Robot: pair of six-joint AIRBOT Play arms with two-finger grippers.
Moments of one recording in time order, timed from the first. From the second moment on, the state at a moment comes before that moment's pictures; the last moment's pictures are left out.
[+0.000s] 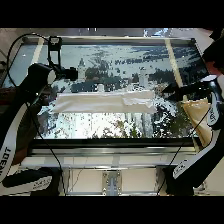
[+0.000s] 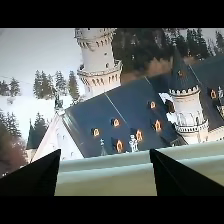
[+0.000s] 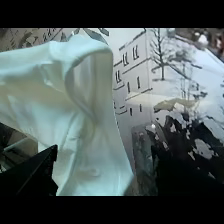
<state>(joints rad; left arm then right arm) -0.28 -1.34 1.35 1.83 -0.77 -1.79 -0.42 -2.00 1.68 -0.77 1.51 1.24</state>
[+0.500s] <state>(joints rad) -0.28 -1.35 1.35 1.83 -0.77 -1.80 -0.20 -2.09 1.68 -0.75 1.47 1.20</state>
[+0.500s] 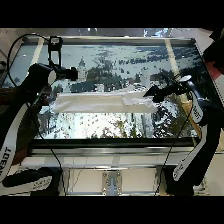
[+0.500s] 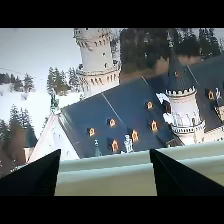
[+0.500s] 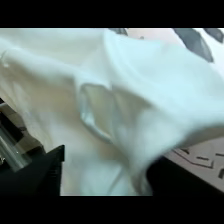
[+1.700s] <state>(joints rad) -0.60 -1.70 1.38 1.37 -0.71 -1.45 0.17 -1.59 1.83 -0.82 1.63 1.53</state>
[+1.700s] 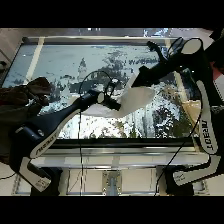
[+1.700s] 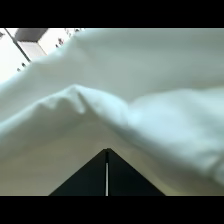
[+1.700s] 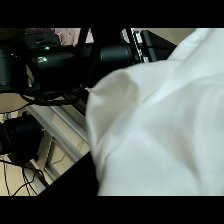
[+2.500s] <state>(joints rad) -0.01 -1.06 1.38 1.69 -1.12 -1.44 0.63 -1.74 2.03 -1.00 1.02 1.57</state>
